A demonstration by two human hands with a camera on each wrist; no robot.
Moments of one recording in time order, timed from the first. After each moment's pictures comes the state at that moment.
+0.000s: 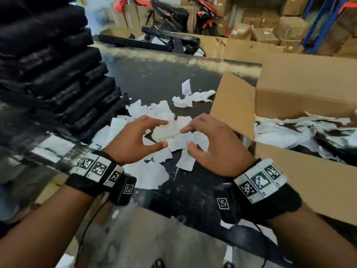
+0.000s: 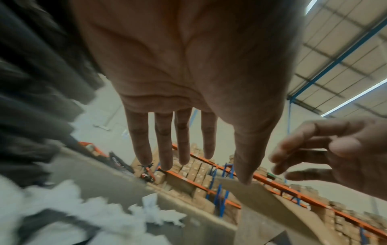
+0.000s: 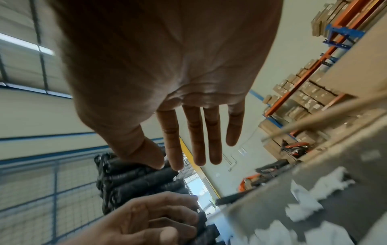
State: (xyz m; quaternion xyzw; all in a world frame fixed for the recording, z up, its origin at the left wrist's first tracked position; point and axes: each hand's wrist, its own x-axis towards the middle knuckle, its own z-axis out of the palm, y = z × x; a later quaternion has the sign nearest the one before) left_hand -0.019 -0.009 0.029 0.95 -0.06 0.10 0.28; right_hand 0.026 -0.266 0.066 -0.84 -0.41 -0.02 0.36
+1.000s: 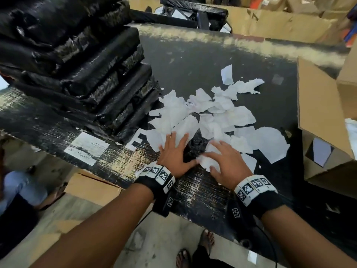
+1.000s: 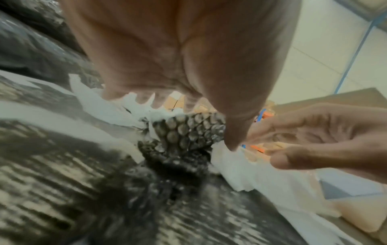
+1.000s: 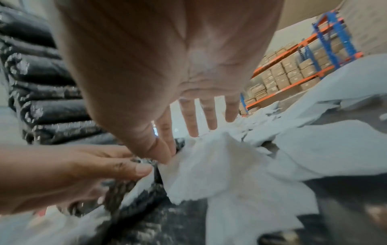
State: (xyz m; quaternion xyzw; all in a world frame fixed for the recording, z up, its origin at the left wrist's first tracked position) left_hand 0.028 0.079 -0.116 0.96 0.11 -0.10 0.22; right_hand 0.075 -0.129 -0.096 -0.92 -0.35 0.11 0.13
